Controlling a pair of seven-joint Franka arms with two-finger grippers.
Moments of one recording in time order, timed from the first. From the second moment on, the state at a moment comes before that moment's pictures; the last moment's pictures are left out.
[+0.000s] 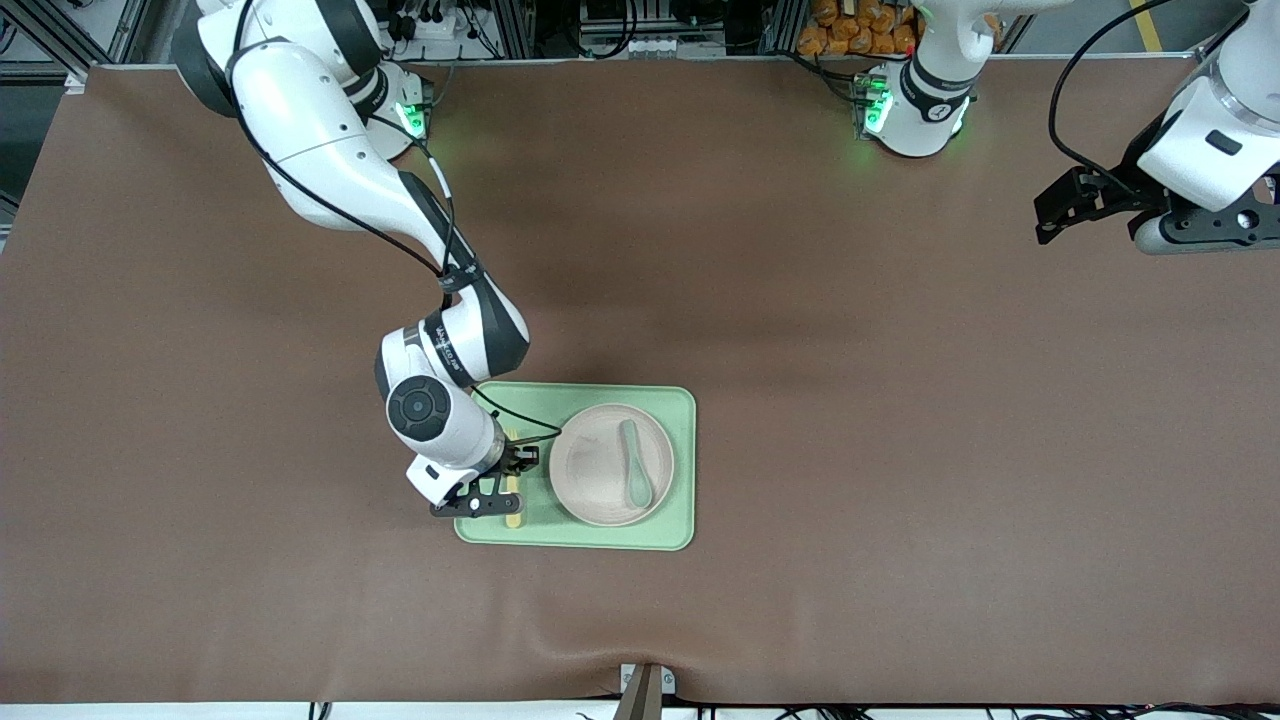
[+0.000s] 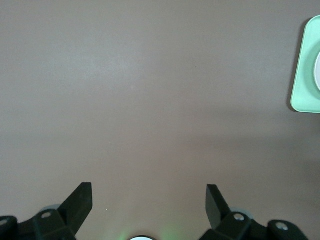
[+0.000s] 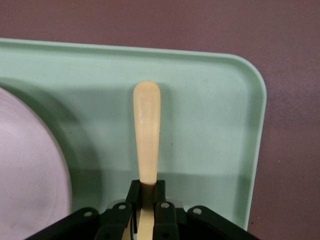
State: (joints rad) left arm -0.03 -0.07 -0.13 -1.63 0.02 1.53 -0.18; right arm 0.41 0.86 0.01 -1.37 0.06 2.28 0.32
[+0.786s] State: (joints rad) left arm -0.03 -0.07 -0.13 -1.63 0.02 1.53 -0.17; right arm 0.33 0.77 0.00 -1.35 0.06 2.22 0.31
